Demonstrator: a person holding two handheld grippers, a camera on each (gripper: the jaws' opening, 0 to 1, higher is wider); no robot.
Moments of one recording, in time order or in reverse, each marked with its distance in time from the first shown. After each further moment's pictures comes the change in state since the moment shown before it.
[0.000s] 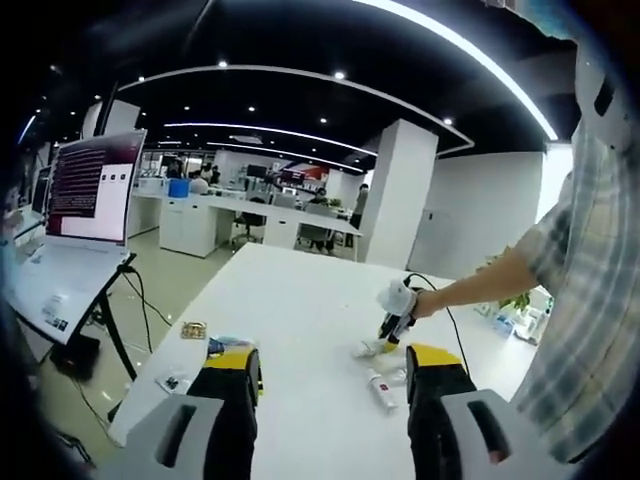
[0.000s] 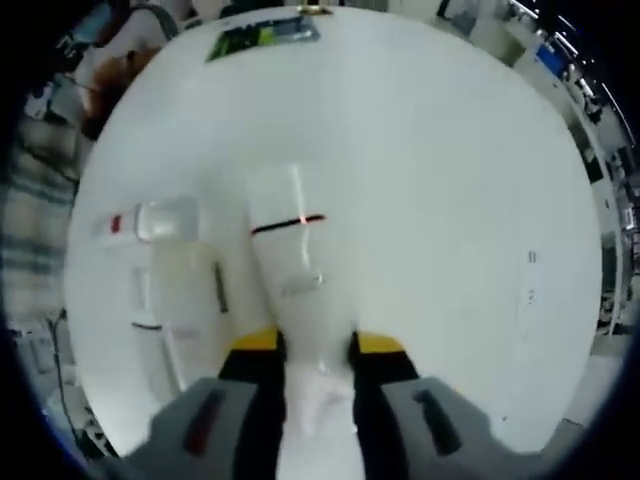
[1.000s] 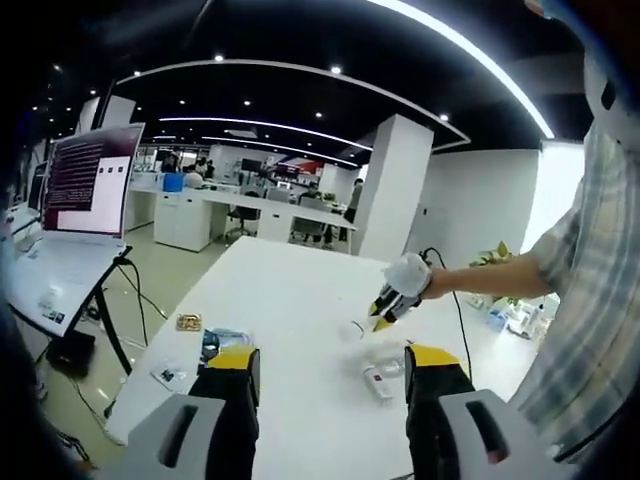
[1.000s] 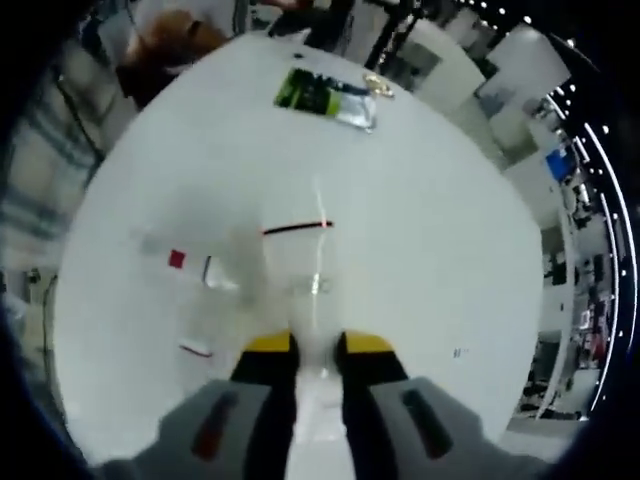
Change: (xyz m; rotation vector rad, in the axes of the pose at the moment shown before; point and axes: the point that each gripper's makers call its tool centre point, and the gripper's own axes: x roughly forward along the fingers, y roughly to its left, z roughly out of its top) left arm 0.004 -0.007 -0.011 -0.007 0.031 -0.046; right arm -0.072 0.049 0.079 -0.376 -0.127 -0.183
